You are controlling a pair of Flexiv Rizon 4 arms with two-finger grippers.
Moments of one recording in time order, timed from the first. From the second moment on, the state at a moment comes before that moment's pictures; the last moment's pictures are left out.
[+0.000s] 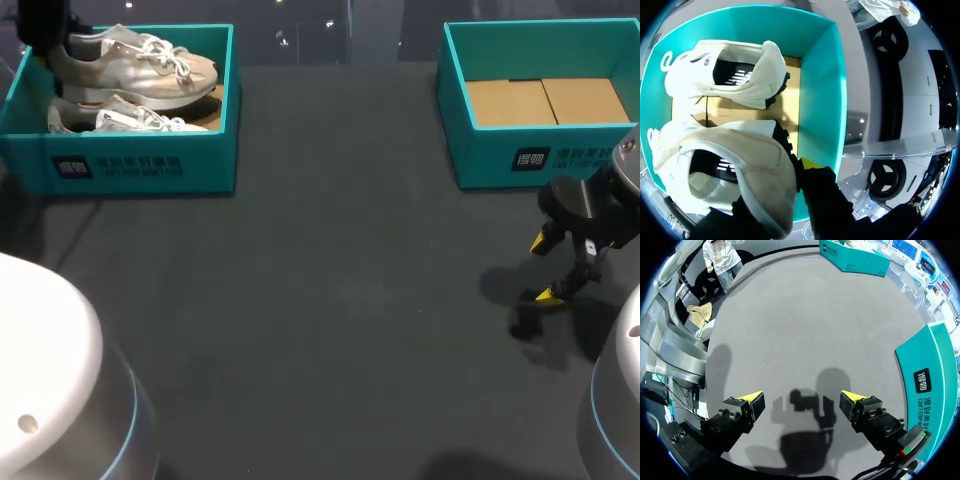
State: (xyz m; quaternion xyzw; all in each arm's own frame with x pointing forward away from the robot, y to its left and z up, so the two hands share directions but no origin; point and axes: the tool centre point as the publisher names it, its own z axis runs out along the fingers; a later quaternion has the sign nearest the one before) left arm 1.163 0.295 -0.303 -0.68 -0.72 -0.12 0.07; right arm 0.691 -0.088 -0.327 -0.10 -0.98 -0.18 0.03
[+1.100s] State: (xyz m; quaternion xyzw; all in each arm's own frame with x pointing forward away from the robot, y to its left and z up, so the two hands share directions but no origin) left arm 1.183 0.295 -0.343 -0.70 -0.70 -0.11 0.08; right arm 0.691 -0.088 -0.327 -0.10 -0.98 -0.18 0.03
